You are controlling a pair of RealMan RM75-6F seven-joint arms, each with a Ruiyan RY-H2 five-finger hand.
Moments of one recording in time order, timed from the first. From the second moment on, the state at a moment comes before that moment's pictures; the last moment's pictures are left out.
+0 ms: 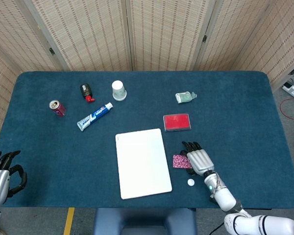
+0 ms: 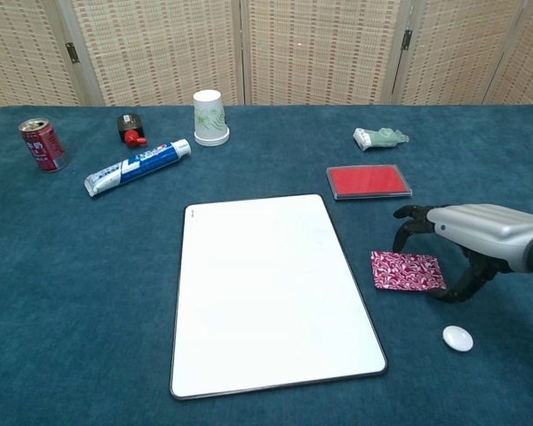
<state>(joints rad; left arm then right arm) -0.06 -1.13 -0.03 -1.65 1.52 1.53 0.06 0.57 -1.52 0.04 -1.57 -1.04 0.97 -0.47</state>
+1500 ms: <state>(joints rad) -0.06 -1.11 -0.04 -1.67 1.52 1.53 0.08 0.64 -1.37 -0.08 -1.76 -1.28 1.05 -0.49</state>
